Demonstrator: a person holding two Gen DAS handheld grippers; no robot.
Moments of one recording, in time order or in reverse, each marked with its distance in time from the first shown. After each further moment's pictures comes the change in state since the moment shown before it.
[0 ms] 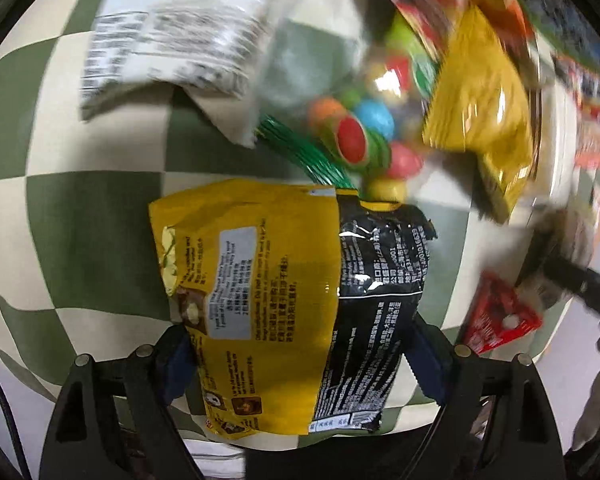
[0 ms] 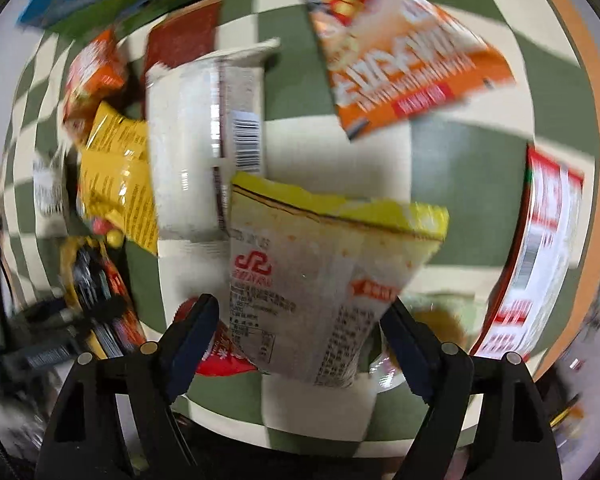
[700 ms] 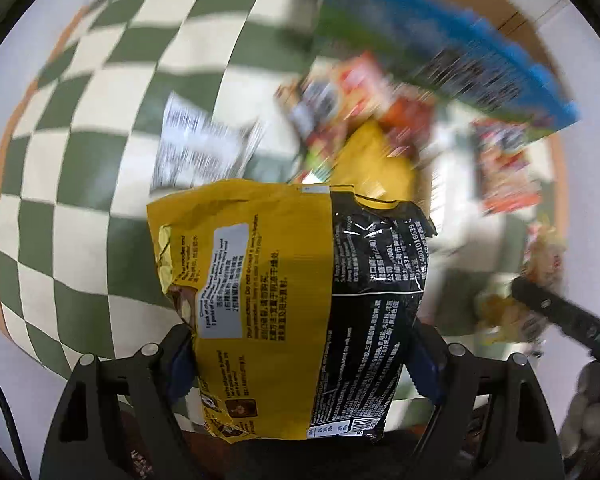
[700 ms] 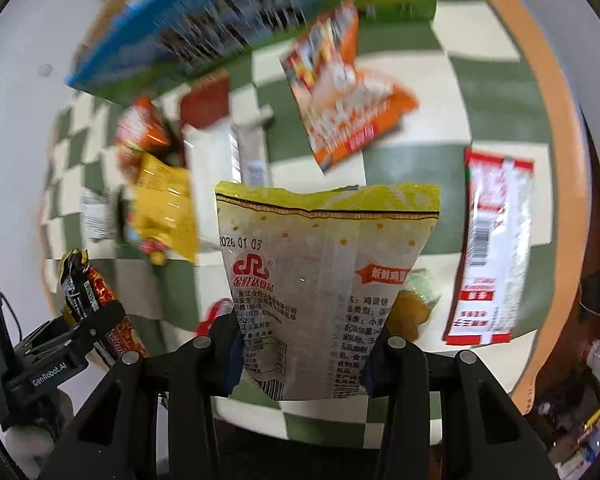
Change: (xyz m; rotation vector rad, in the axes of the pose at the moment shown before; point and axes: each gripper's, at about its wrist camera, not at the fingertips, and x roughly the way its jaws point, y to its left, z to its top) left arm -0.080 -0.121 0.021 -0.061 -0.306 -0.016; right arm -0.104 -0.016 -0.029 -0.038 -0.163 0.154
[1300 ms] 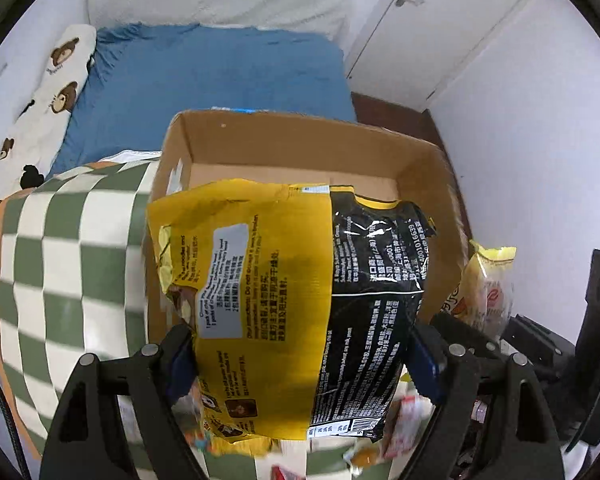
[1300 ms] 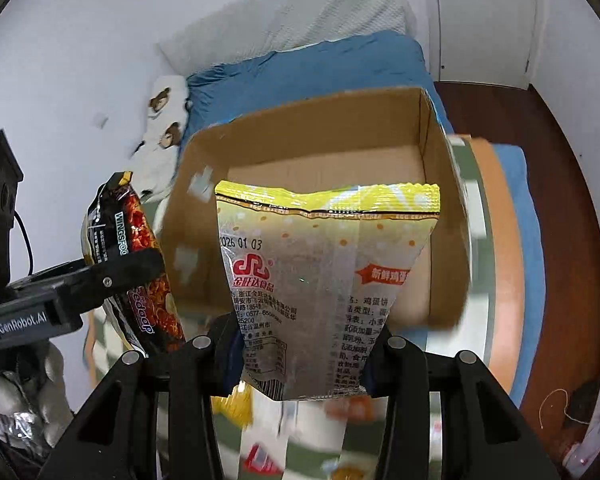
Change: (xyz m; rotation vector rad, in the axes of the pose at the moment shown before) left arm -0.114 -0.037 0.238 0.139 -0.129 -0.141; right arm -0.113 0.017 0.237 -0.169 -0.239 0.014
